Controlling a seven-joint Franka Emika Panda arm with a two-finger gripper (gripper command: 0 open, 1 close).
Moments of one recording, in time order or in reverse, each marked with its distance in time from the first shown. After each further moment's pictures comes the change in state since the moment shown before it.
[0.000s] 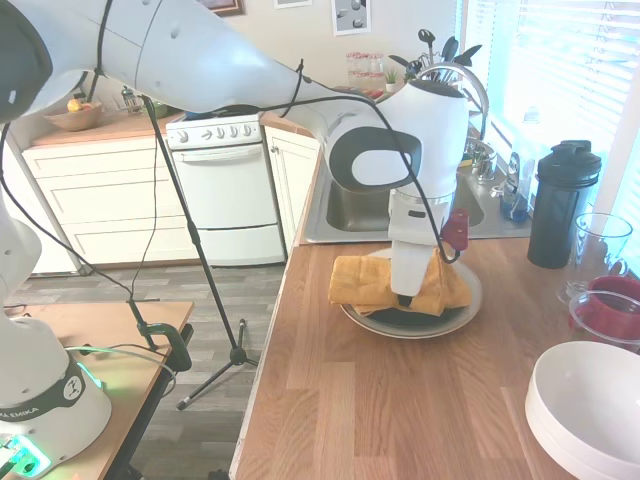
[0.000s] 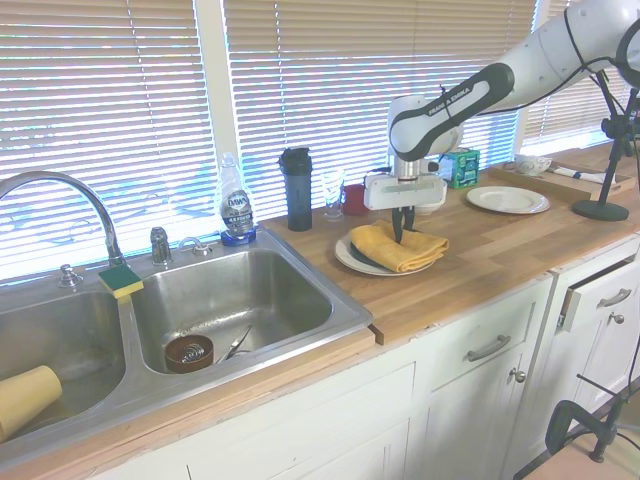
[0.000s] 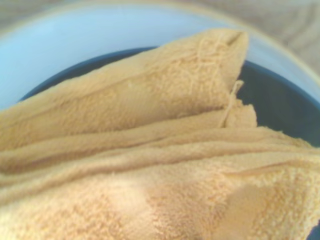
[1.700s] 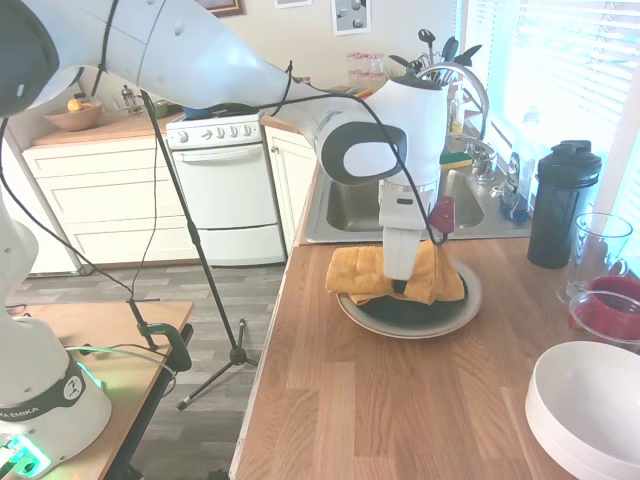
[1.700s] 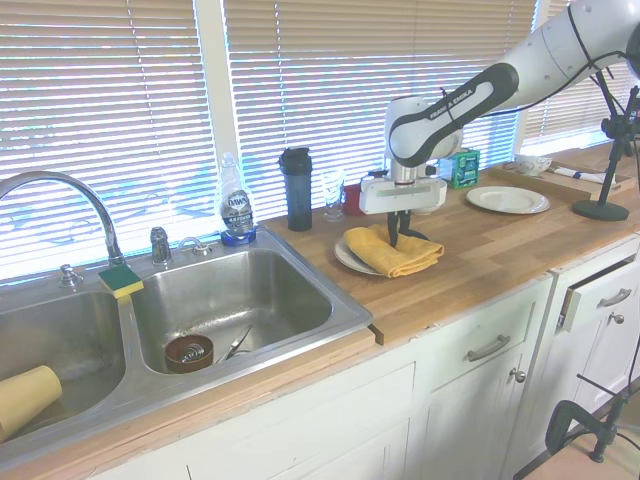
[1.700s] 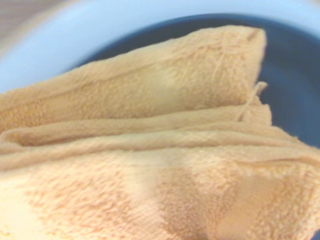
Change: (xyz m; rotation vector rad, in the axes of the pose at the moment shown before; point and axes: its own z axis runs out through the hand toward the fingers) arm -0.024 0.018 0.003 0.056 0.020 -0.024
